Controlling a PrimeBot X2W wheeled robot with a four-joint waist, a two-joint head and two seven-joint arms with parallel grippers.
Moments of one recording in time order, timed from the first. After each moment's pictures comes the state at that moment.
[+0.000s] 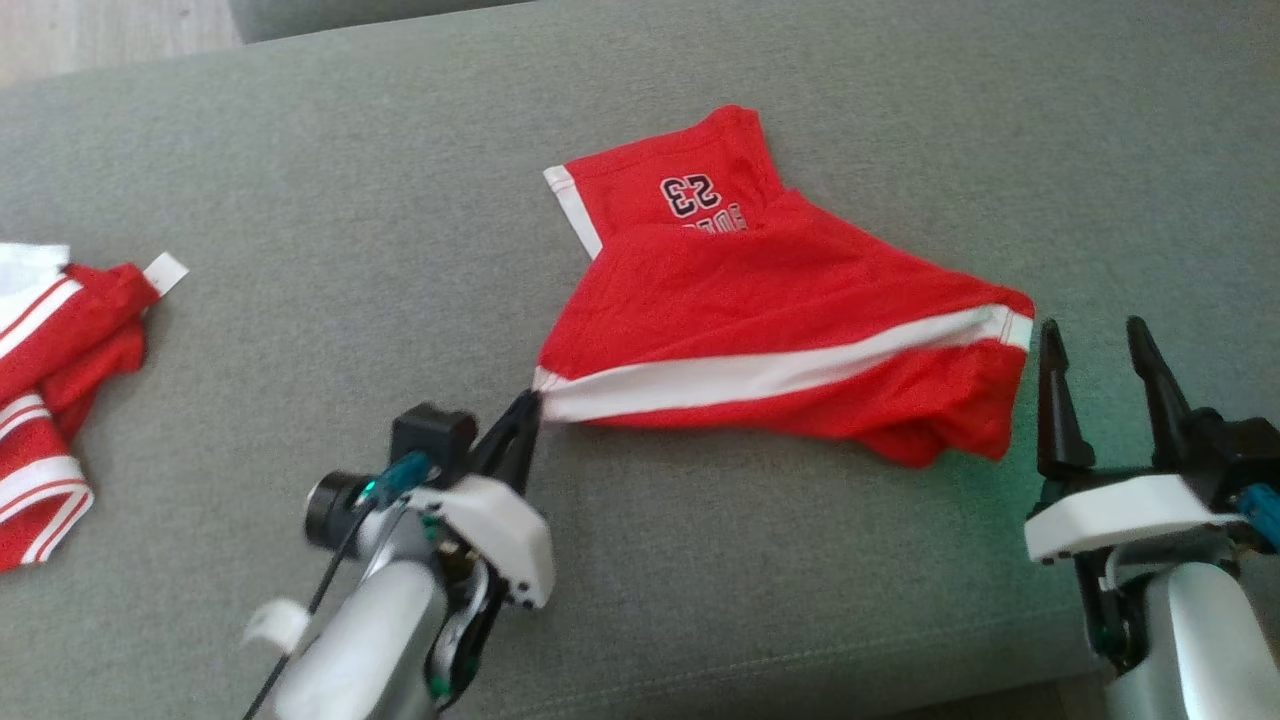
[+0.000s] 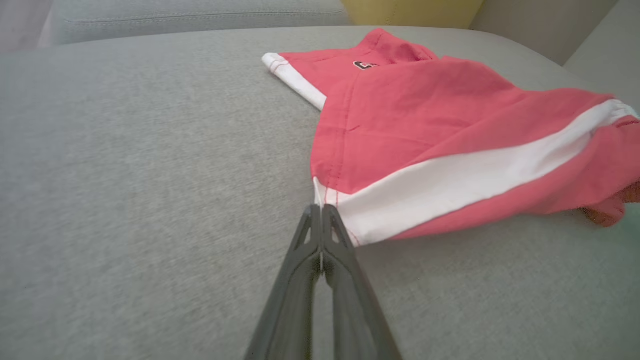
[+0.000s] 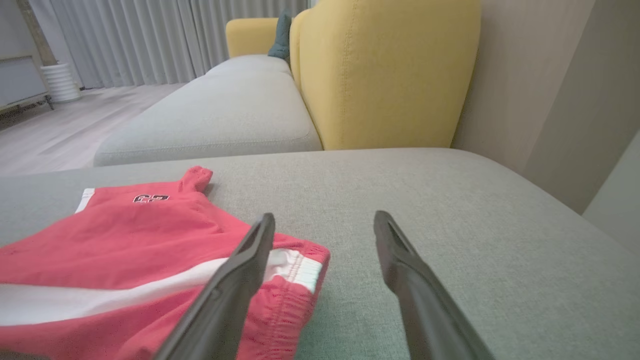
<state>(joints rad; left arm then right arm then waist) -0.33 0.13 -0.59 0.46 -0.39 0.10 -0.11 -0.13 -0.05 -0.10 0.21 0.04 0.13 -0.16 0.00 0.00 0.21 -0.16</state>
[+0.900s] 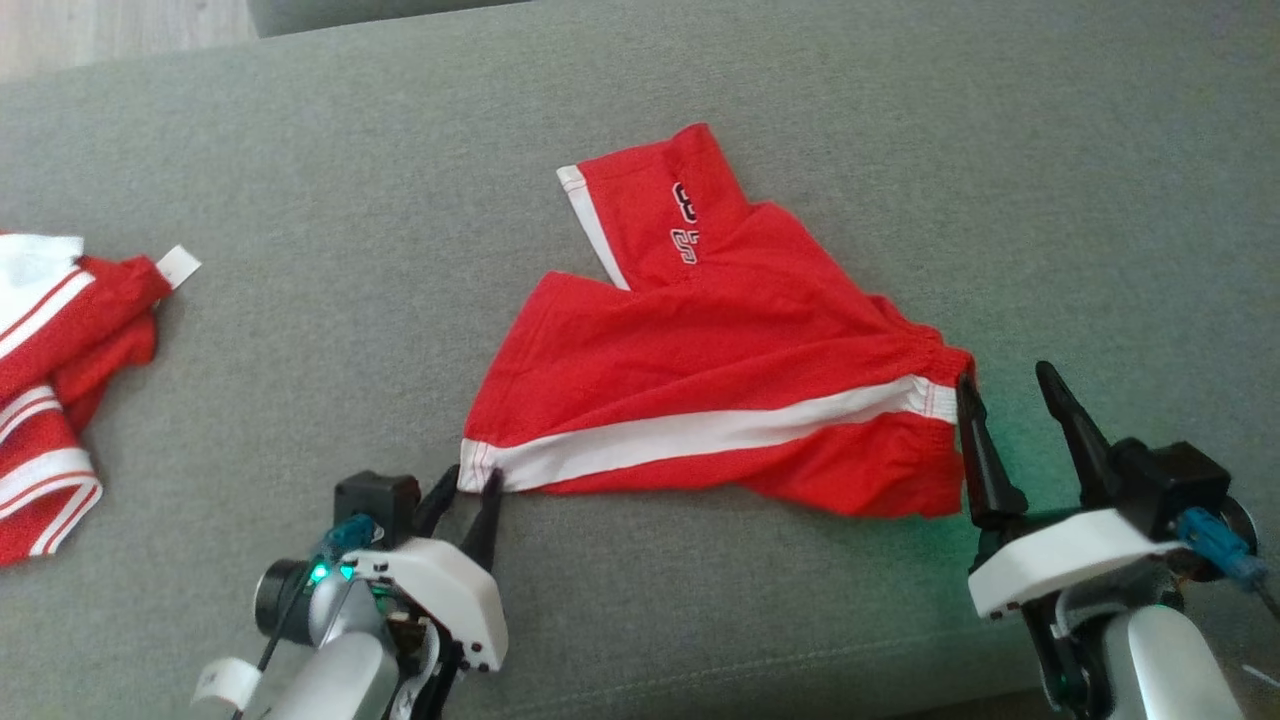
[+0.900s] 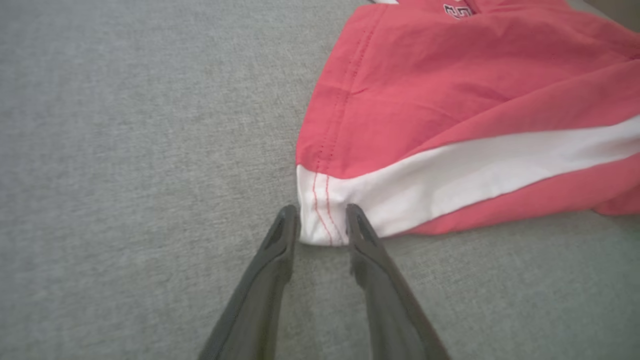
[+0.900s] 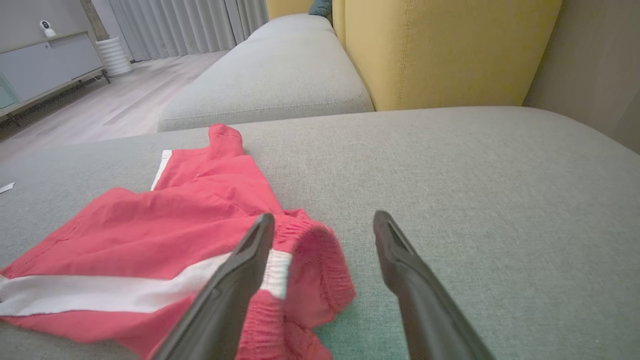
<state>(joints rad) -0.18 0.21 -0.55 0.36 -0.46 0.15 -0.05 -0.03 -0.05 0.03 0.08 0.12 0.13 -0.01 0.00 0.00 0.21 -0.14</state>
